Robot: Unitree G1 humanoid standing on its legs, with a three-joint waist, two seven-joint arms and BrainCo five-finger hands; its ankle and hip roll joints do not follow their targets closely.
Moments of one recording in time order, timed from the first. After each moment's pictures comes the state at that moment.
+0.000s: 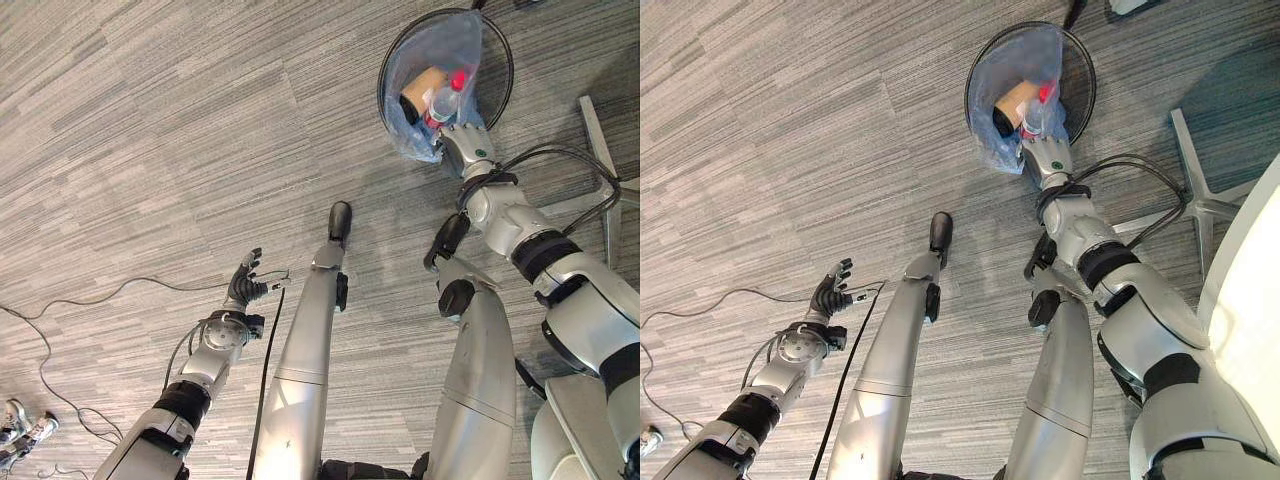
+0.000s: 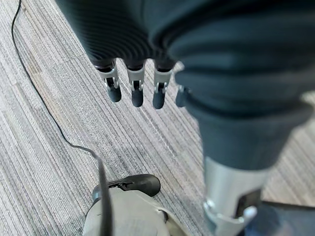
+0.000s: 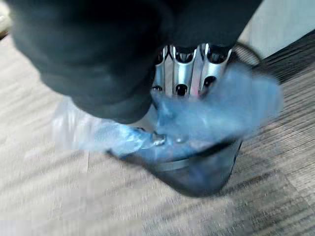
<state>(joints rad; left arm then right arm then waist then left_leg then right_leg) -0.33 0.44 -0.35 0.61 -0.33 -0.17 0.24 -1.17 -0.58 0.78 0.90 -0.38 0.03 -0.37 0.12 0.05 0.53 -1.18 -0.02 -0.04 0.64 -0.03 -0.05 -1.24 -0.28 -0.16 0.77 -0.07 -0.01</state>
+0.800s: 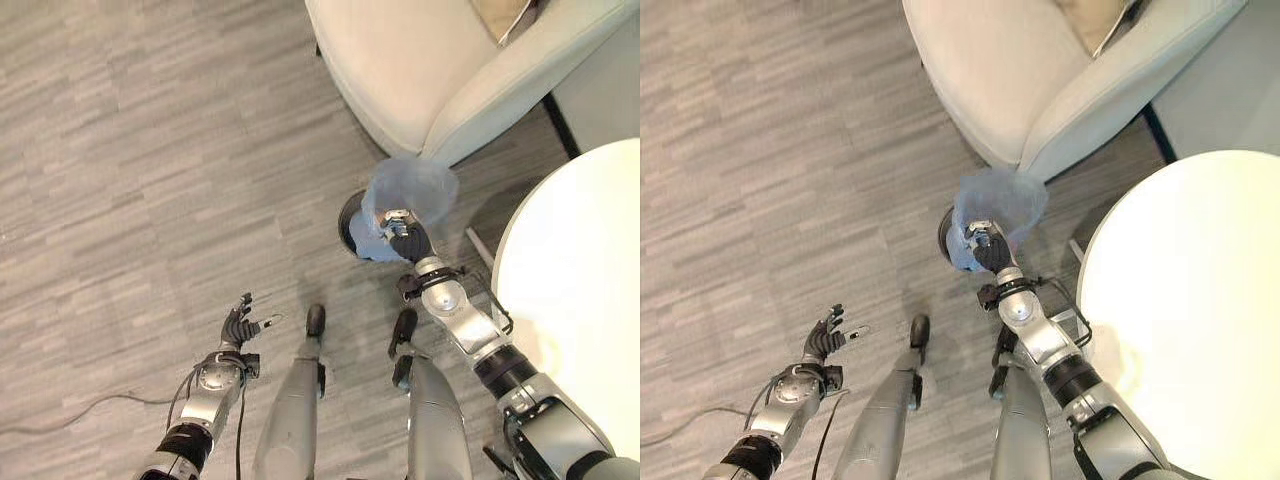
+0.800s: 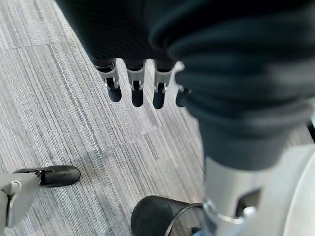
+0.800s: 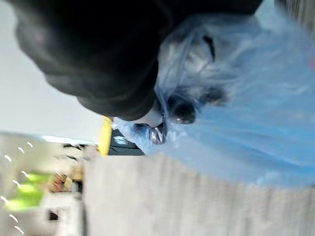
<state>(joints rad) -0.12 0.33 -0.21 0.66 -0.33 -0.13 0.20 -0.45 -0.31 0.42 0.28 0.17 -0.09 -0.25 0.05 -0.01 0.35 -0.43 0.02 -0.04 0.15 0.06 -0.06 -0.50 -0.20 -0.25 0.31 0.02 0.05</state>
